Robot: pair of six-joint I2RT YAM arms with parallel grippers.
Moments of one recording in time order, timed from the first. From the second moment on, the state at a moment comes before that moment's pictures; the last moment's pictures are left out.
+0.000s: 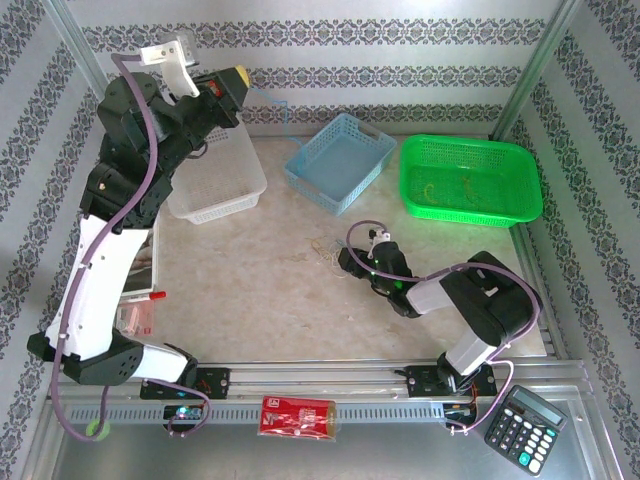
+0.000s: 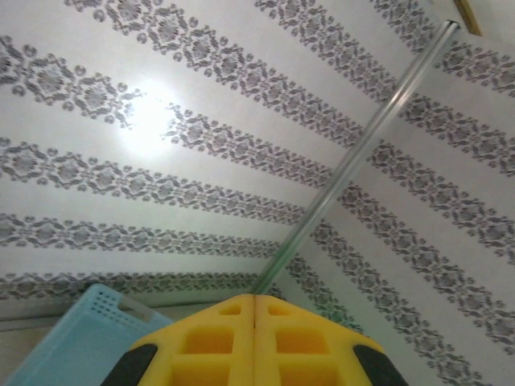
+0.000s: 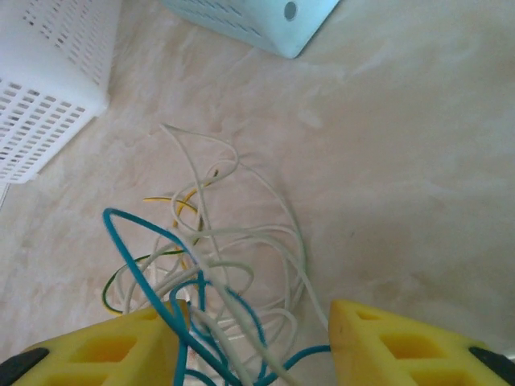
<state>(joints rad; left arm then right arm) -0.41 1.40 2.03 -0.57 0.05 -0.50 0.58 1.62 0.38 0.76 -0.05 0.77</state>
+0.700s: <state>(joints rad) -0.10 1.59 2.01 -0.57 -0.06 -0.40 0.53 1.21 0.42 0.44 -0.16 0.73</state>
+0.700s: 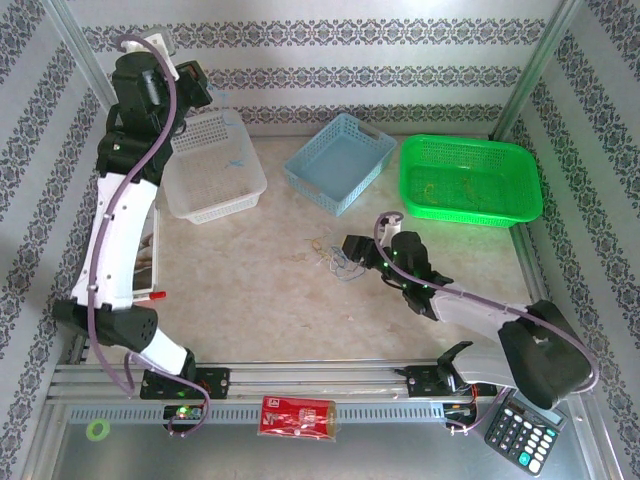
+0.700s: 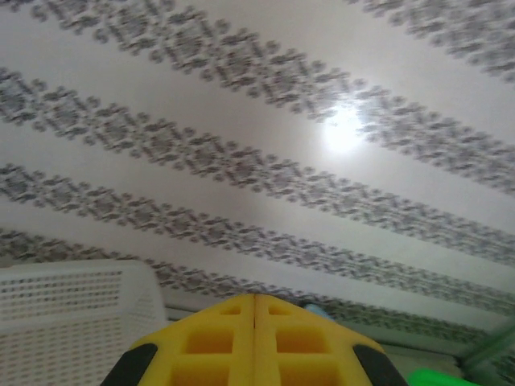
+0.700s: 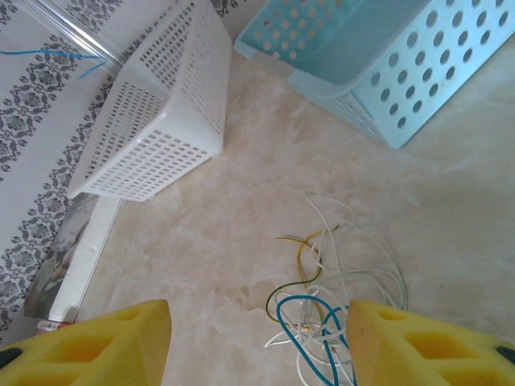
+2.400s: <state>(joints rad) -0.18 1.56 1.84 -0.50 0.41 -0.79 0.50 1.26 0.60 0.12 -0.21 0.63</state>
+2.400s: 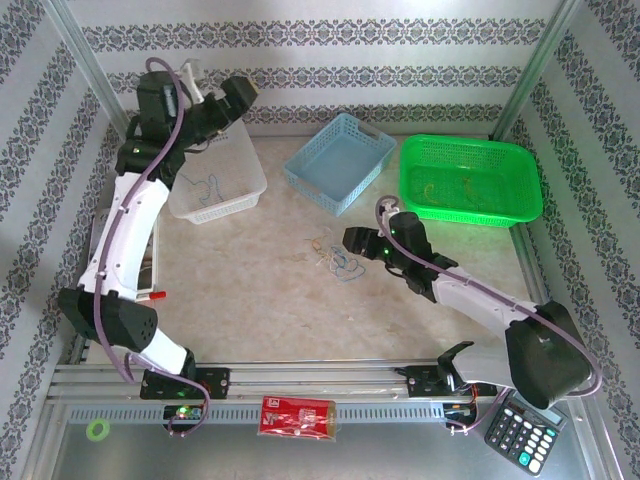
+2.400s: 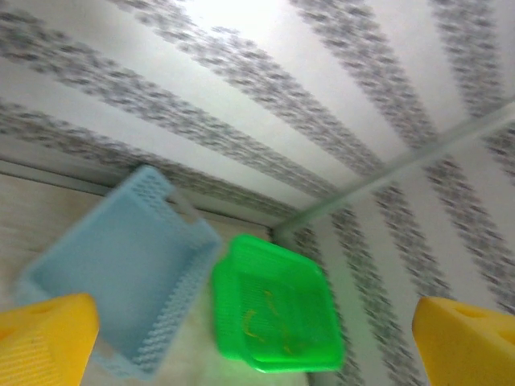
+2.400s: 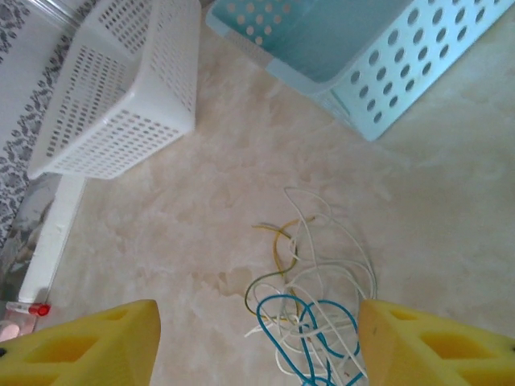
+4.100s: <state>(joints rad) -0.41 1.52 1.62 -0.28 0.28 -0.97 0.46 1.50 0.53 0.05 -0.16 0.62</state>
